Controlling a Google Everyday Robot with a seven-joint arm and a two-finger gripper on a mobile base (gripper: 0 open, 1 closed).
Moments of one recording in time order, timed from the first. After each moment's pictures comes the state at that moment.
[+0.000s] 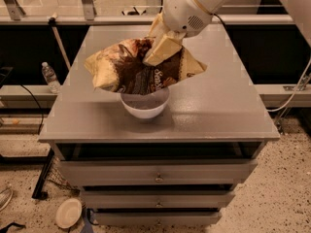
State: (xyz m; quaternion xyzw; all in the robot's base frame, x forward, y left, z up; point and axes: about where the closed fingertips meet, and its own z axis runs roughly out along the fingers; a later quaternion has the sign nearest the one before) arm 0.561 0.006 0.977 -0.74 0.58 0.15 0.30
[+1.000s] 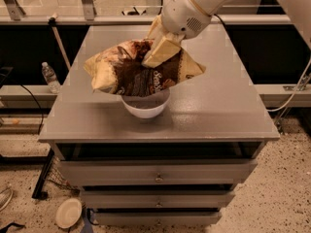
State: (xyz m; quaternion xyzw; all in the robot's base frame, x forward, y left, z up) arm 0.558 0.009 0.974 -0.74 0.58 0.16 0.30
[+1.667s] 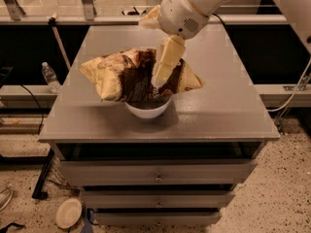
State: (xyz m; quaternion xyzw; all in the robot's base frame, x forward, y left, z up) arm 0.558 0.014 0.973 -0.74 0.58 0.16 0.30
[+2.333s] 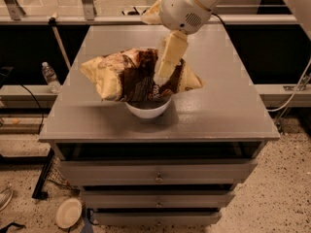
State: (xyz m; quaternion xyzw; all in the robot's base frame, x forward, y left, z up) arm 0.557 0.008 0.982 -0.75 0.58 0.13 0.29
